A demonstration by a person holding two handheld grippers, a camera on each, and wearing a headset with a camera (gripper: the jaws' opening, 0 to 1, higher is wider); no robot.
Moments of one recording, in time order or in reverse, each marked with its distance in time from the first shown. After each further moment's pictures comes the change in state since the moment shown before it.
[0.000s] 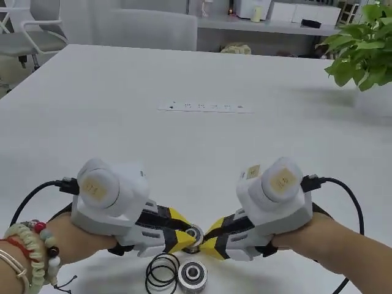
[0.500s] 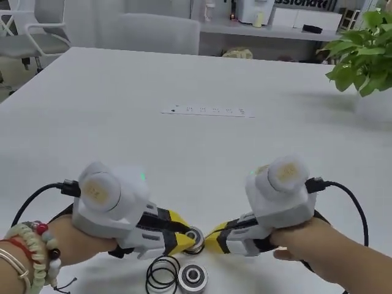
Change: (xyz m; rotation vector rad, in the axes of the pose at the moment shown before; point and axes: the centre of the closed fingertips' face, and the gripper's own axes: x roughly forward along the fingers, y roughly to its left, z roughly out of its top) left arm -0.001 0.001 -0.001 0.017 0.002 0.014; right arm 0.001 -0.012 -0.001 0.483 -0.067 0.008
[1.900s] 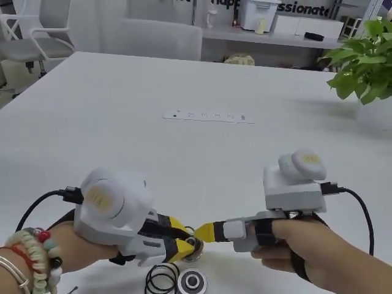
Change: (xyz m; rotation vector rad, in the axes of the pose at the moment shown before) left arm -0.002 -0.003 -0.001 0.007 0.052 -0.007; right arm -0.012 0.021 0.028 0.324 -0.147 0.131
